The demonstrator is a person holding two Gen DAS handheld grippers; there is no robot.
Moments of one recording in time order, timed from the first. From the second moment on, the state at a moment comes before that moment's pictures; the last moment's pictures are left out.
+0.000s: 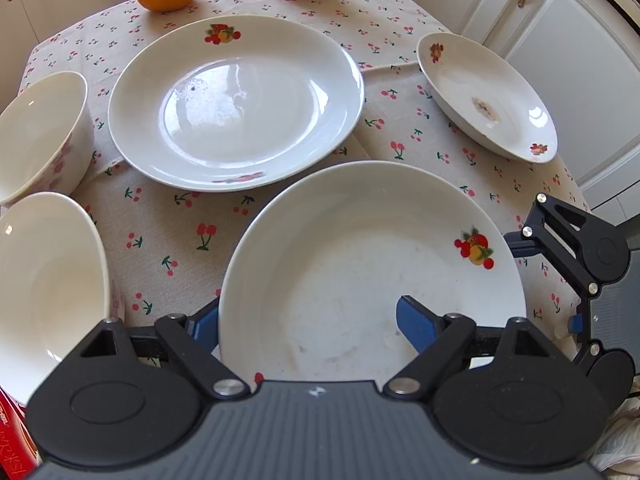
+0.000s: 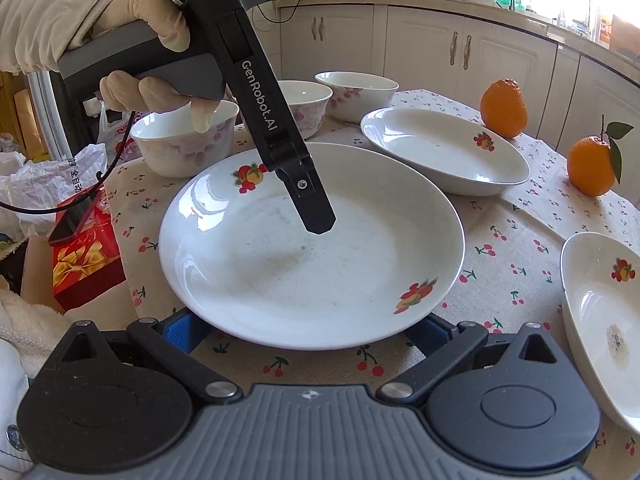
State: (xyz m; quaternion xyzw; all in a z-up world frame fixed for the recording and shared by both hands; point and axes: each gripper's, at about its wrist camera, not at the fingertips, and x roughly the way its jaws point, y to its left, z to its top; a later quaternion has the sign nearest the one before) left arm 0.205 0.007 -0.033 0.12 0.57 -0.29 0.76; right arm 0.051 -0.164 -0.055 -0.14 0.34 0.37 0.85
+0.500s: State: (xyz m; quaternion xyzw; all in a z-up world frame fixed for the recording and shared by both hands) left arm 0.200 0.001 -0.020 0.11 0.56 -0.29 0.77; right arm 0.052 -0.176 -0.043 -0.13 0.35 0.38 0.85
